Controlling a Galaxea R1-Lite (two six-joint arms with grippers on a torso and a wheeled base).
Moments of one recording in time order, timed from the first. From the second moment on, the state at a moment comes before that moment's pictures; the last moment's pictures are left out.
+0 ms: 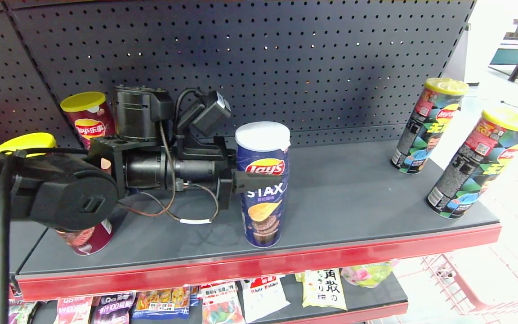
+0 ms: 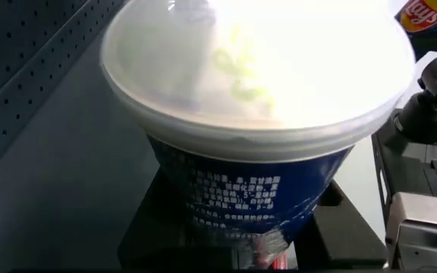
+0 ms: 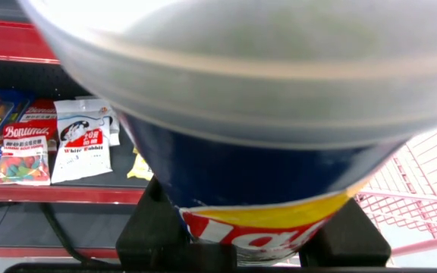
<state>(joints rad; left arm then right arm) -0.52 1.80 -1.06 -0.51 -0.81 0.23 0.05 0.09 -0.10 0.10 0.01 -0.13</state>
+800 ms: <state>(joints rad) -0.53 1.76 -0.98 -0.51 -0.80 0.22 0.05 0.09 -0.09 0.10 0.01 -0.13</state>
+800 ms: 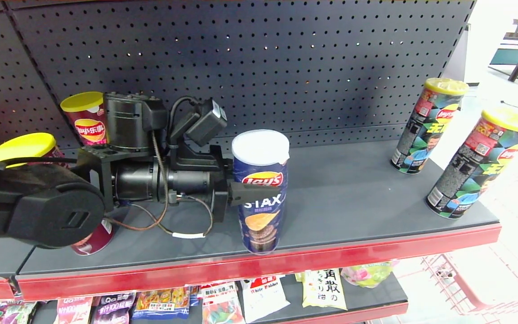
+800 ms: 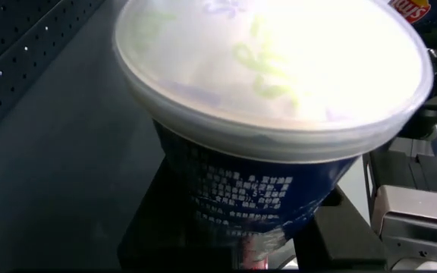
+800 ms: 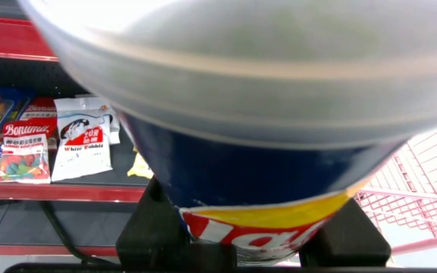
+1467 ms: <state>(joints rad) -0.55 1.75 -0.96 -0.52 -0.77 0.22 0.05 0.09 -0.09 0.10 0.01 -0.13</state>
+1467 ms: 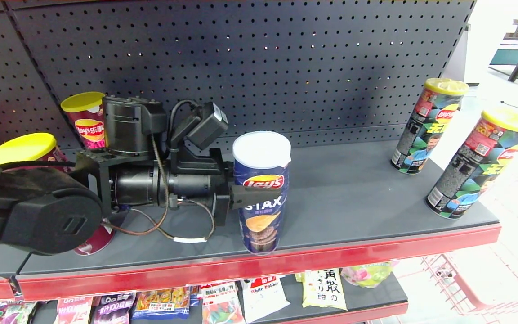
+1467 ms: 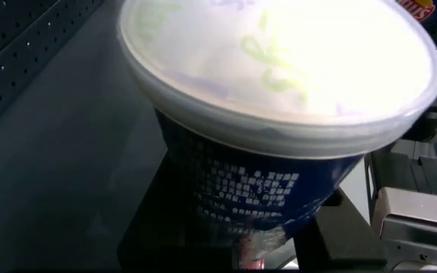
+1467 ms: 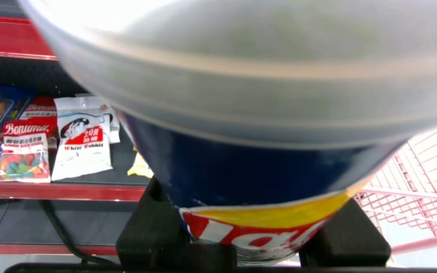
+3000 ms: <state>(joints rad) -0.48 1.45 -0.43 -0.69 -0.48 0.23 0.10 0.79 -0.63 0.09 0.32 -0.13</state>
